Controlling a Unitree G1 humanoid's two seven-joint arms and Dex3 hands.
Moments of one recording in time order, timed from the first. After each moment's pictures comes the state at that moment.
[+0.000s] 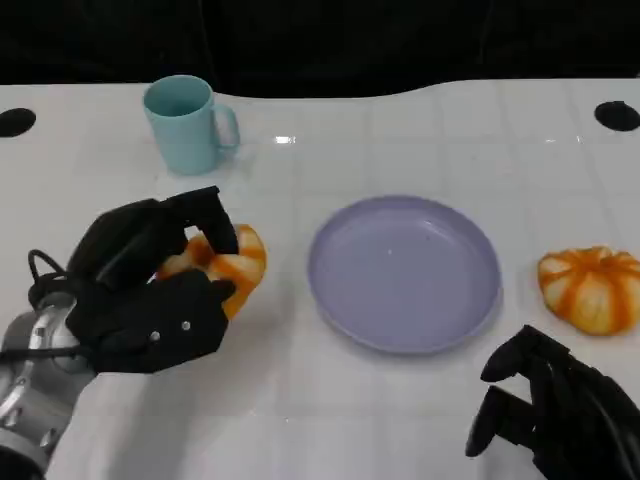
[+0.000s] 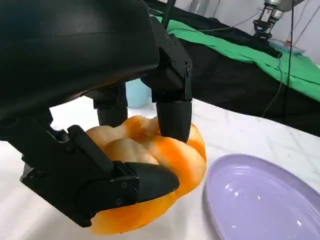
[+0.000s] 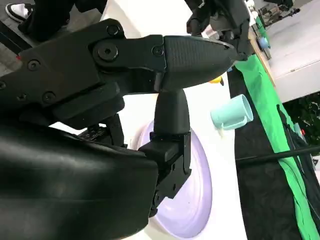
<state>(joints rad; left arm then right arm) -0.42 0.37 -0.23 0.41 0.43 -0.24 -0.02 0.29 -0.04 0.00 -0.33 0.40 0.32 0.28</state>
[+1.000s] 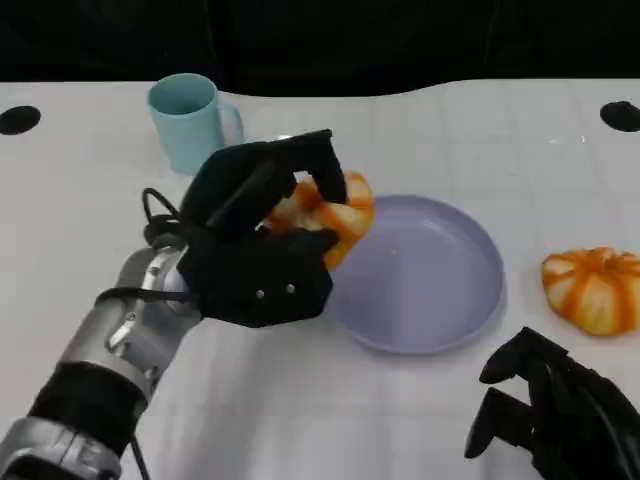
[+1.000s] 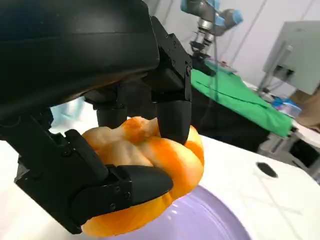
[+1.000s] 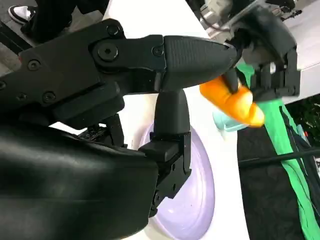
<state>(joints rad) -0.67 0.16 -0.32 0.65 0.51 -0.38 0.08 0.28 -0.04 0.00 -0.32 0.40 0.31 0.28</state>
